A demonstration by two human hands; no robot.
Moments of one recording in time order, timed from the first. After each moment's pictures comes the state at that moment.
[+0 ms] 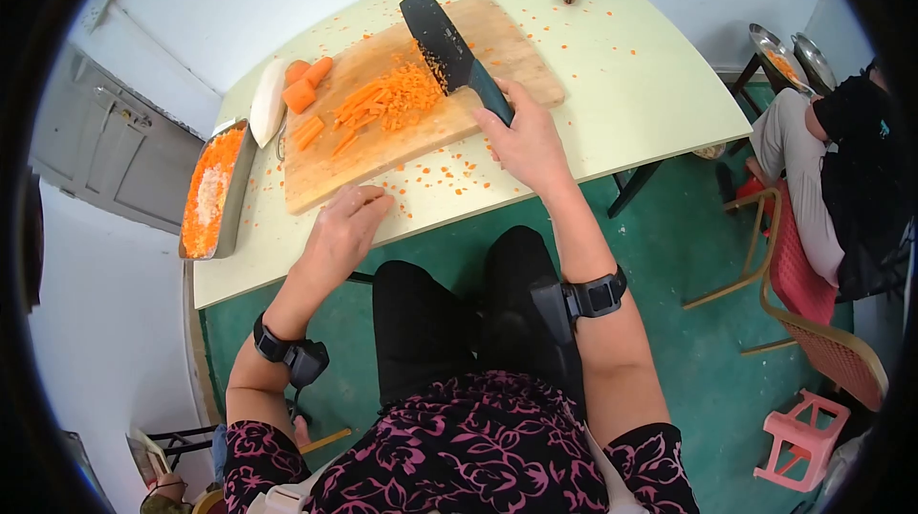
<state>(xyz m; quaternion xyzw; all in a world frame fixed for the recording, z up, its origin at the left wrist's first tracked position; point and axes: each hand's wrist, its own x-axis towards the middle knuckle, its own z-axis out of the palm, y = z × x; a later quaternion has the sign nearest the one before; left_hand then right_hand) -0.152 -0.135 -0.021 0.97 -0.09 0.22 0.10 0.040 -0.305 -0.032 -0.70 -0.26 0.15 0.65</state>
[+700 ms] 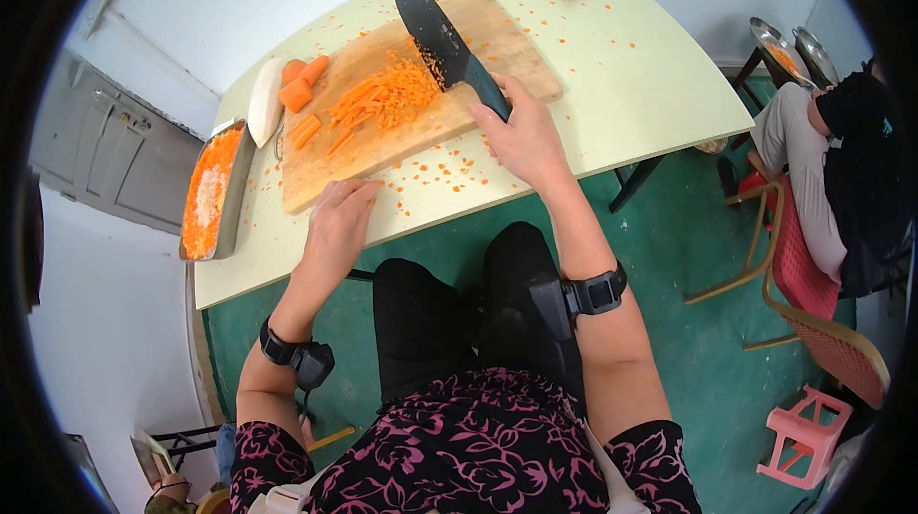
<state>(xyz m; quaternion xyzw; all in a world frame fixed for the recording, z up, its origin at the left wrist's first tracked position) -0.150 -0.138 -0.023 0.96 0.01 0.25 0.08 0.041 -0.303 -0.032 -0.70 -0.27 0.15 0.65</state>
